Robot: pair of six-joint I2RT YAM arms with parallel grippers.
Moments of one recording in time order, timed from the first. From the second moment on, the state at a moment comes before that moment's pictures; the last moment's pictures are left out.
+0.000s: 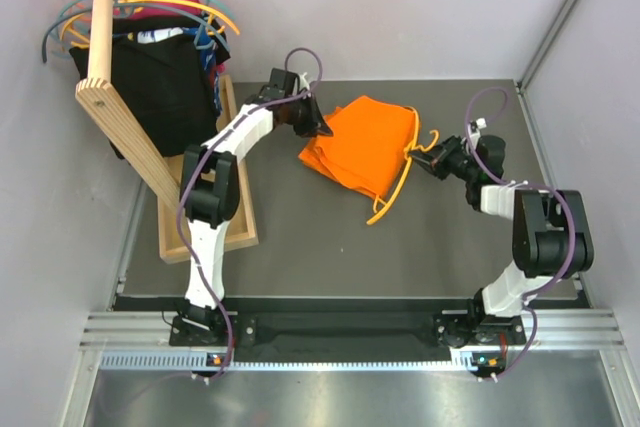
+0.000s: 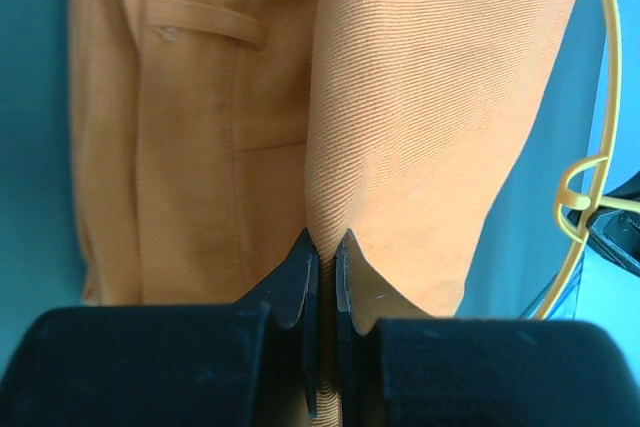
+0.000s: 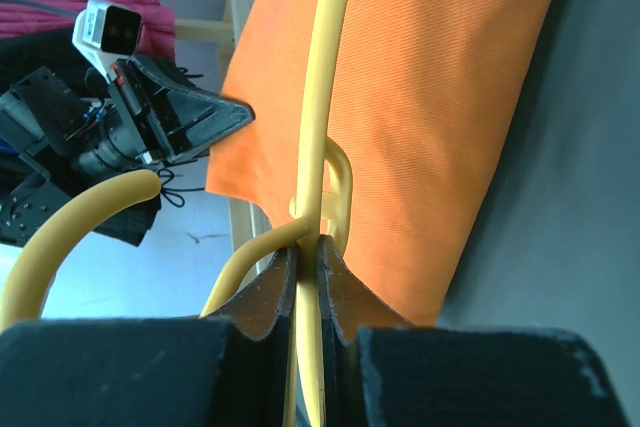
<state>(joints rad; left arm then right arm) -0.32 2.23 1.91 -0.47 0.53 -0.53 -0.03 1.64 0.68 0.63 -0.69 1.07</state>
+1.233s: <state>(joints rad) -0.25 2.23 1.96 -0.60 0.22 -0.44 0.05 1.74 0.86 0.55 -0.66 1.06</state>
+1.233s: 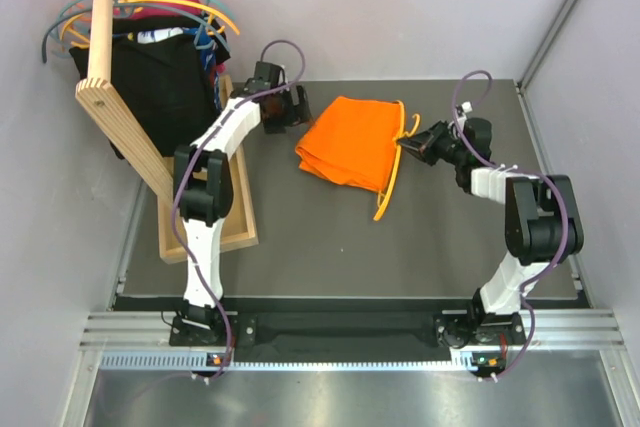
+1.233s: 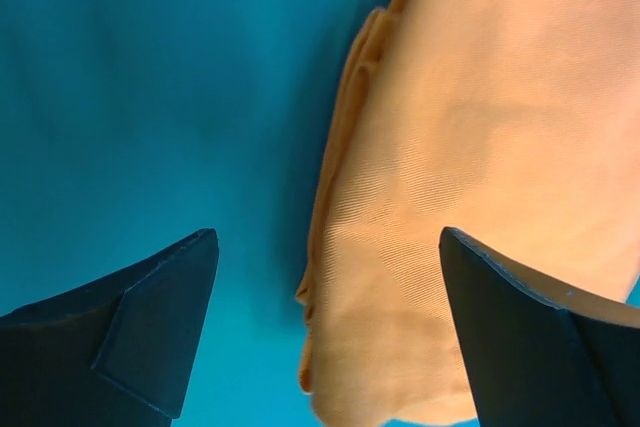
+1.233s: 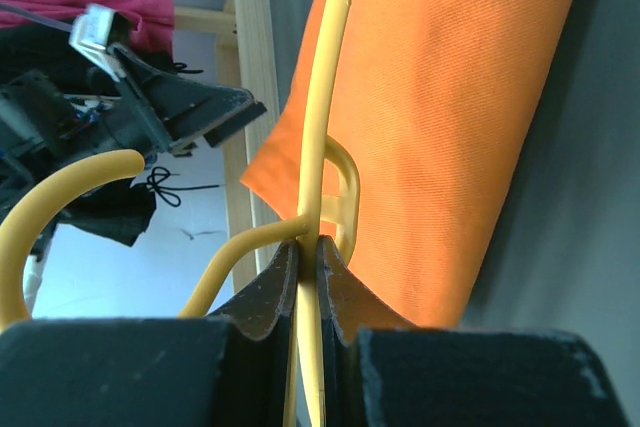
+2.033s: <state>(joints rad) -0.38 1.67 1.72 -0.49 0.31 -0.50 0.07 1.65 1.39 -0.06 -0.93 0.92</state>
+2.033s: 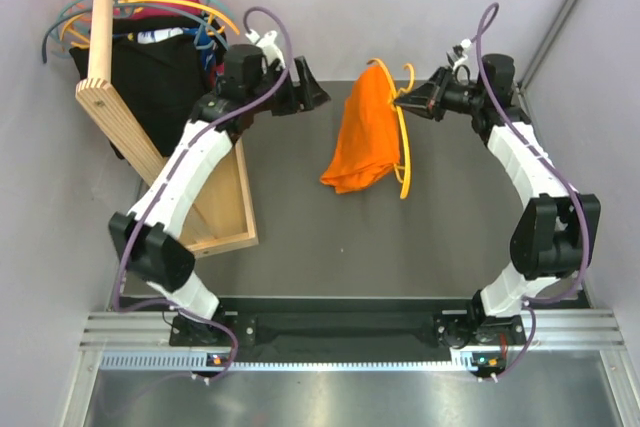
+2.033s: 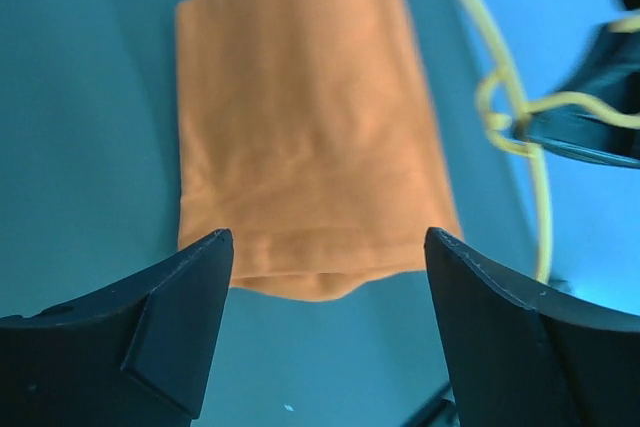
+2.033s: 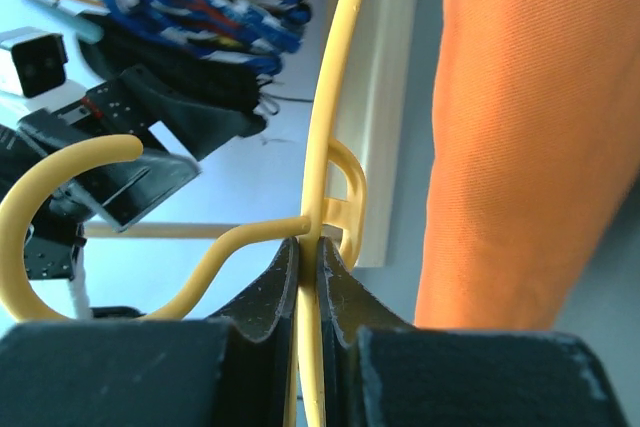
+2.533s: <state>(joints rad) -0.46 1.43 1.84 -0.33 0.49 -0.63 0.29 1.53 1.56 -0.25 -1.00 0.95</state>
